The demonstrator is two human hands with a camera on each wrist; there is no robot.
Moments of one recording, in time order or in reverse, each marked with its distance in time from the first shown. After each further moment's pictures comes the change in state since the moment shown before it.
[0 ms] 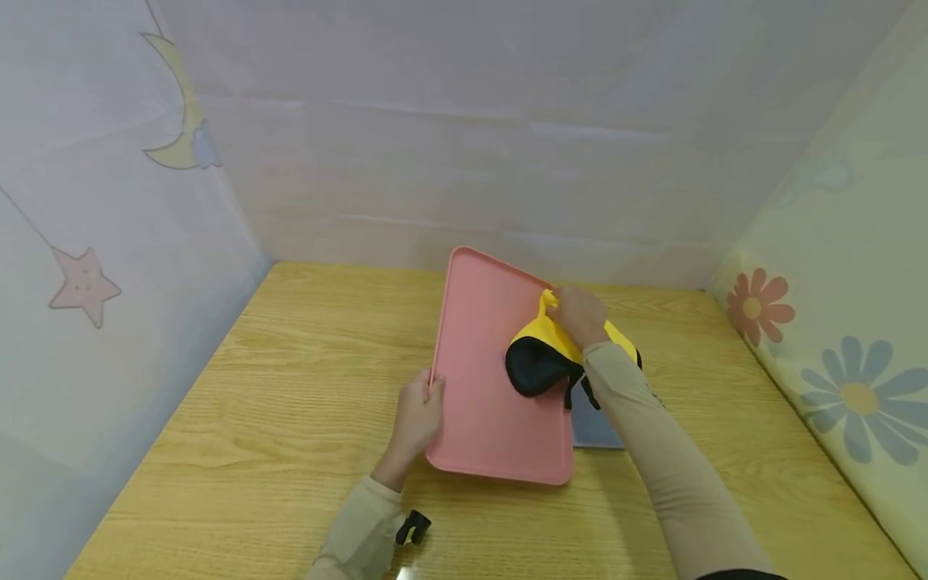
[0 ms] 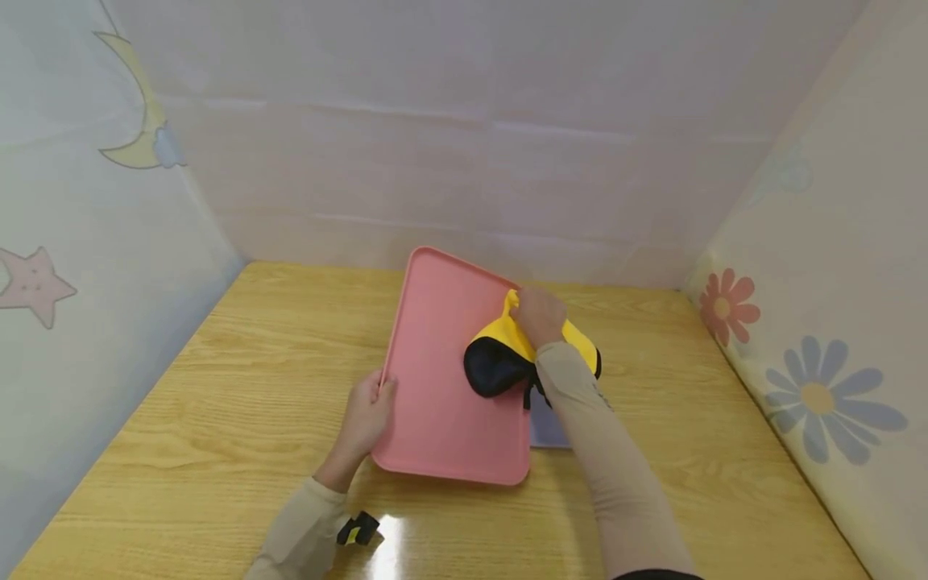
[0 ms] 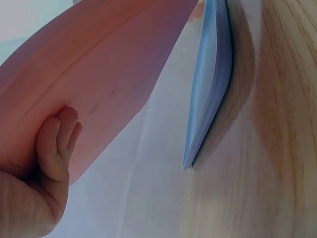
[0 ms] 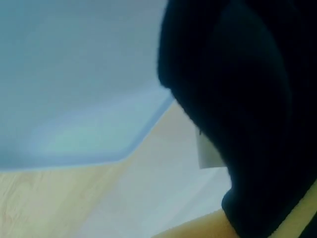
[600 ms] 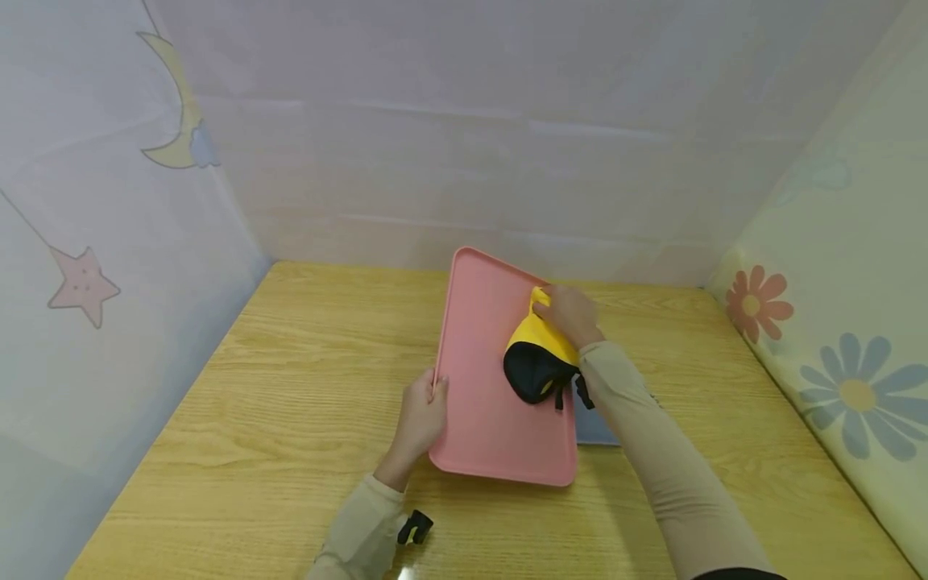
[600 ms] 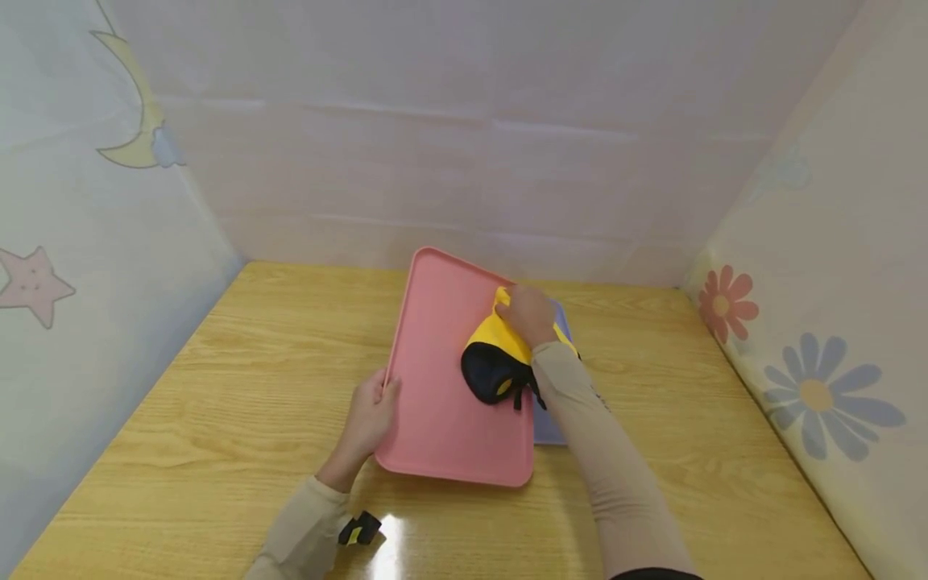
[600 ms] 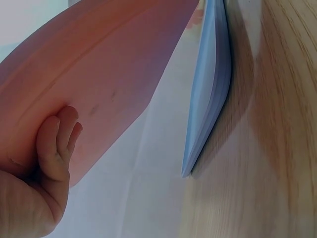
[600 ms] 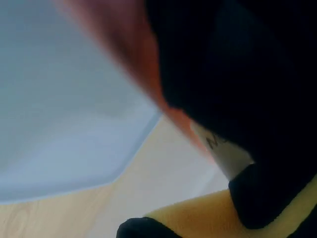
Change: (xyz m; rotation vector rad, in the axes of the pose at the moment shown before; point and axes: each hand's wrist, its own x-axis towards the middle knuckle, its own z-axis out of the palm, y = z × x) left_hand -0.002 0.004 0.004 0.000 -0.029 0.017; right_hand -0.002 -0.011 -0.004 0.099 -0.045 -0.031
